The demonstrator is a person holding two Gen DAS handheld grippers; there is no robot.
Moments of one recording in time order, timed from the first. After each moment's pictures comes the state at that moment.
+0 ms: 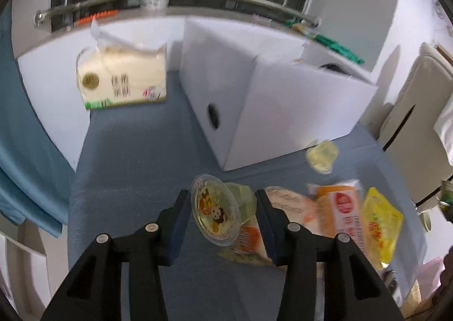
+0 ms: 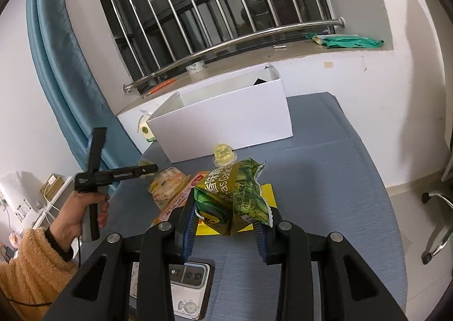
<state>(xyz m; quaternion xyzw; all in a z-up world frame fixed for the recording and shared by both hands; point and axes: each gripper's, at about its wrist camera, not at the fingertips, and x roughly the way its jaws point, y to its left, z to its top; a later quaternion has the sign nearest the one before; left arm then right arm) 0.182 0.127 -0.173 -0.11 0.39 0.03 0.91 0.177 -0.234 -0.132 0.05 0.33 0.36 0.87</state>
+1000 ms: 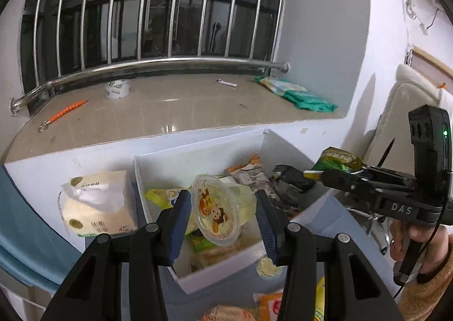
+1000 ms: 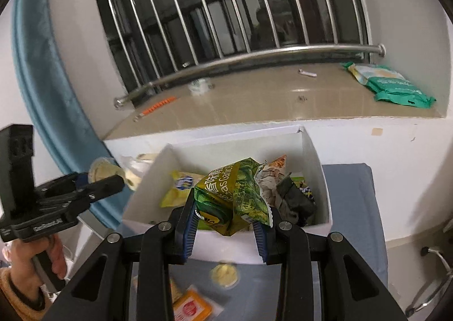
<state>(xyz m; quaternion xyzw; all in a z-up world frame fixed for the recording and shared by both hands) 0.276 0.099 -0.034 -0.06 0.31 0.01 0.95 0.346 -0.106 -0.058 0.00 0.32 0.38 0.87</state>
